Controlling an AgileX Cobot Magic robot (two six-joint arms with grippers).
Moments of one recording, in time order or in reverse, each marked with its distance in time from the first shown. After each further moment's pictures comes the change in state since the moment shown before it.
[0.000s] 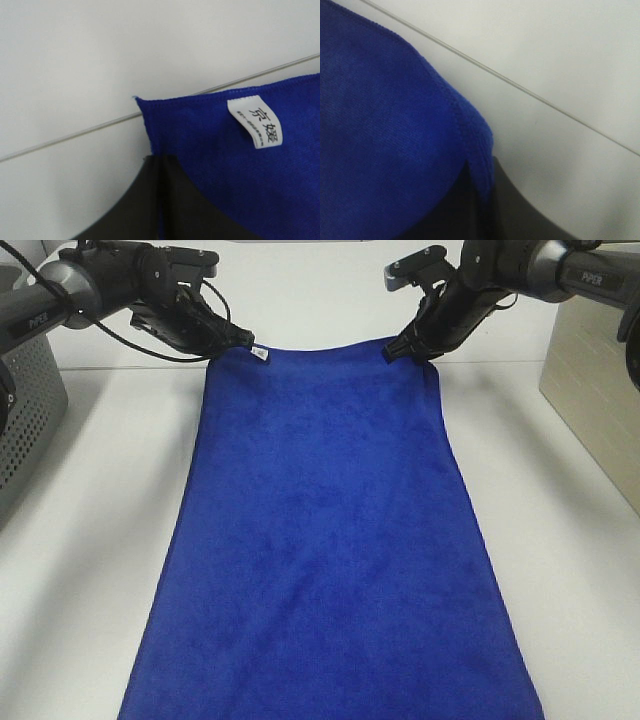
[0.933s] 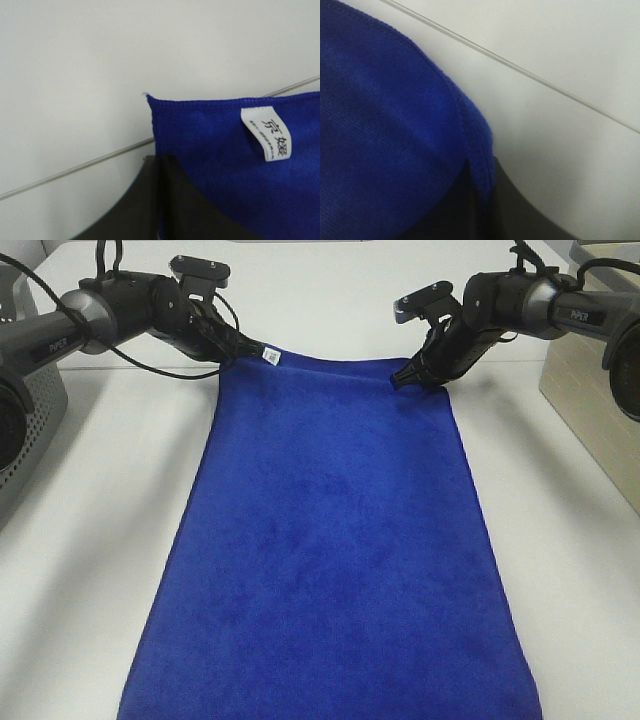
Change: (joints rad) left arm -0.010 0.060 0.000 0.012 -0.178 0.032; right arm -0.028 0.085 0.005 -0.011 -0.103 0.022
